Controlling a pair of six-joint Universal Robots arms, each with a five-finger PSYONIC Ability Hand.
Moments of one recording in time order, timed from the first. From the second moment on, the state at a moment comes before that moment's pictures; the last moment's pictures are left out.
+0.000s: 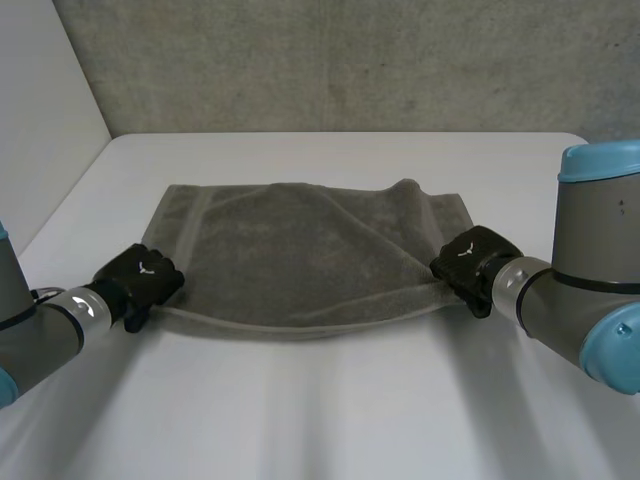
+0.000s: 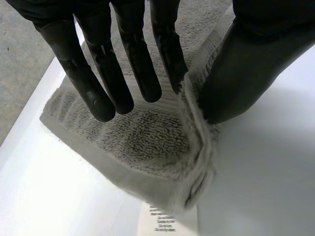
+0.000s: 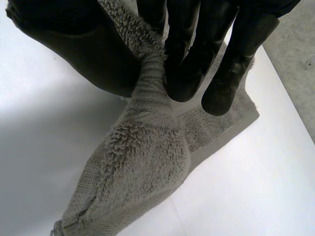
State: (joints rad) left arm 4.69 -2.04 -1.74 3.24 -1.14 4.09; right arm 1.97 -1.08 1.37 0.29 1.48 2.35; left_hand 1.14 1.14 1.15 1.14 1.15; right_hand 1.34 1.32 1.34 1.34 1.17
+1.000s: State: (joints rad) left arm 4.68 -2.04 -1.73 3.25 -1.24 3.91; right arm 1.88 -1.11 1.61 0.02 1.45 2.40; left_hand 1.46 1.51 1.54 1.52 1.49; right_hand 0.91 0.93 0.92 0.92 0.74
